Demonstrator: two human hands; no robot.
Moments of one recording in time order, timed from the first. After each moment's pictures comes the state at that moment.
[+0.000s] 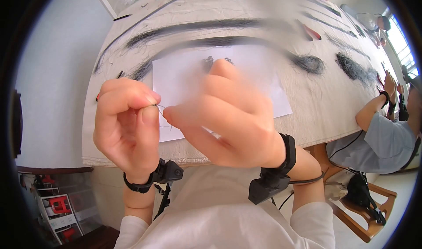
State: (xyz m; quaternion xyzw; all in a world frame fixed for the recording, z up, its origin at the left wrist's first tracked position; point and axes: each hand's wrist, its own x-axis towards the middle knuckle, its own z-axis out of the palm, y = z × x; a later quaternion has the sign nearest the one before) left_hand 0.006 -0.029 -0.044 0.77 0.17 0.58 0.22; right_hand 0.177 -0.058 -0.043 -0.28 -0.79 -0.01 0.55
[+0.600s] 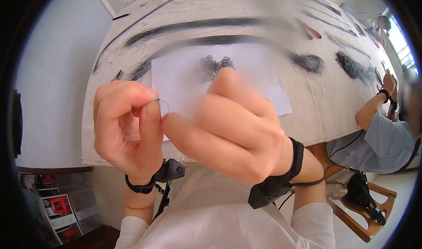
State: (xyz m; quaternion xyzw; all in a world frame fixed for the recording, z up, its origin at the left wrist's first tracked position) left_hand 0.012 -0.032 -0.047 0.76 0.19 0.60 0.15; right_hand 0.177 -0.073 -0.037 -0.32 -0.80 -0.17 0.48
